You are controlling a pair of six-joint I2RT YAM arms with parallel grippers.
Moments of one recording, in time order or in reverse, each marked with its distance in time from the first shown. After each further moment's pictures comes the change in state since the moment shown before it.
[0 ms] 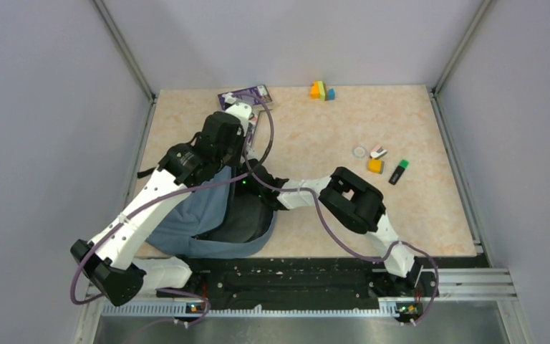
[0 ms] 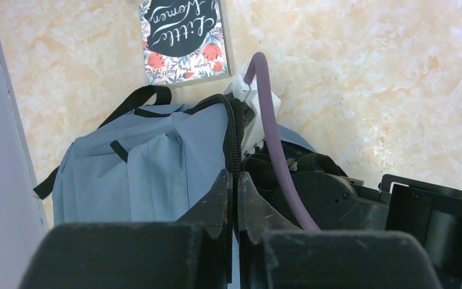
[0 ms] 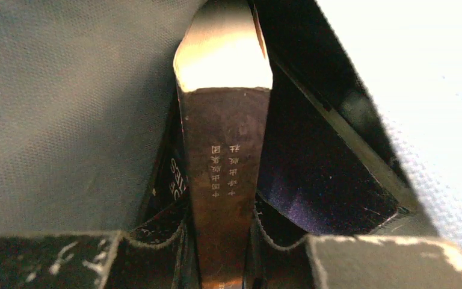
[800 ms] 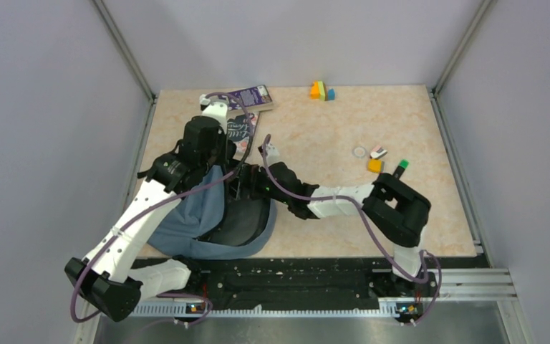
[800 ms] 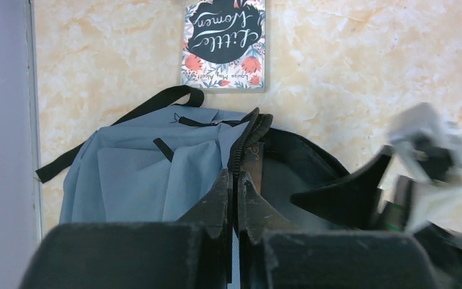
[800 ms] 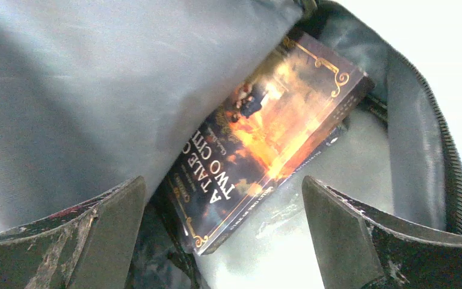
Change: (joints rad) left arm 0.141 -0.112 -0.157 0.153 -0.005 -0.018; right arm 0.001 -0.315 -0.339 0.054 0.041 -0.245
